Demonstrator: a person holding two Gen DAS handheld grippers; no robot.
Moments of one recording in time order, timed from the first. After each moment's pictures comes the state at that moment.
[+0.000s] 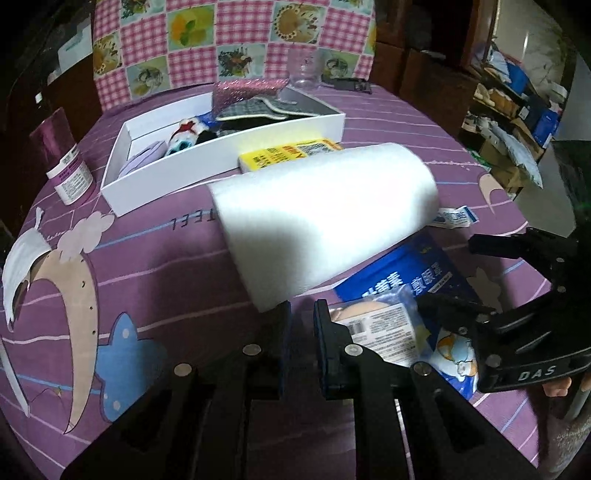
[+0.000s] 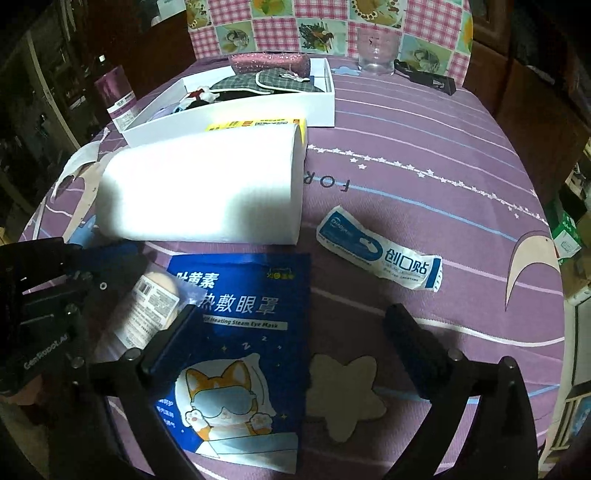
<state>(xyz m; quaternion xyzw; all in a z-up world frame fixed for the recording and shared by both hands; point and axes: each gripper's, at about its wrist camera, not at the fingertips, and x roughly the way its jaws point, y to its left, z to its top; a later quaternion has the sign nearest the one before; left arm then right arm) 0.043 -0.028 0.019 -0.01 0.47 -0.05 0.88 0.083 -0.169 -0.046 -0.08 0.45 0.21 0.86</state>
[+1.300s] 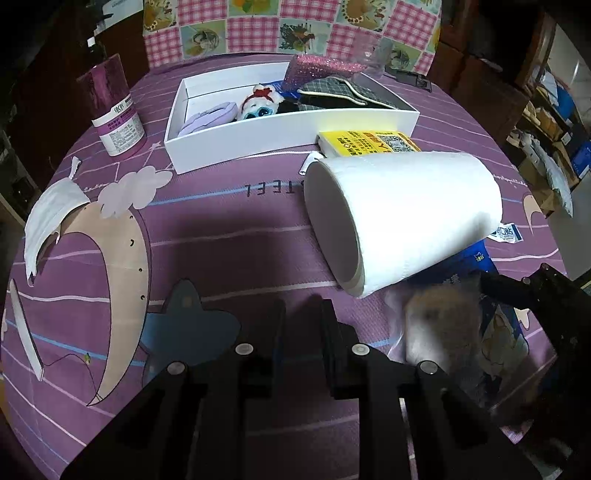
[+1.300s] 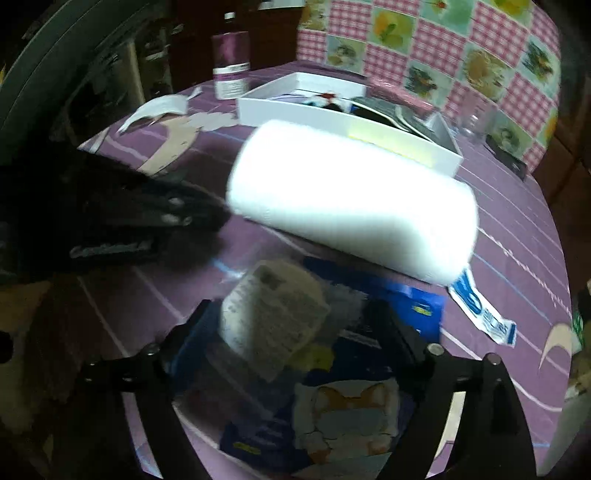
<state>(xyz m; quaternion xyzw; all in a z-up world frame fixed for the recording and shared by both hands) 0.043 0.014 0.020 -0.05 0.51 0.02 0.86 0.039 -0.106 -0.050 -0.19 0.37 0.30 0.86</state>
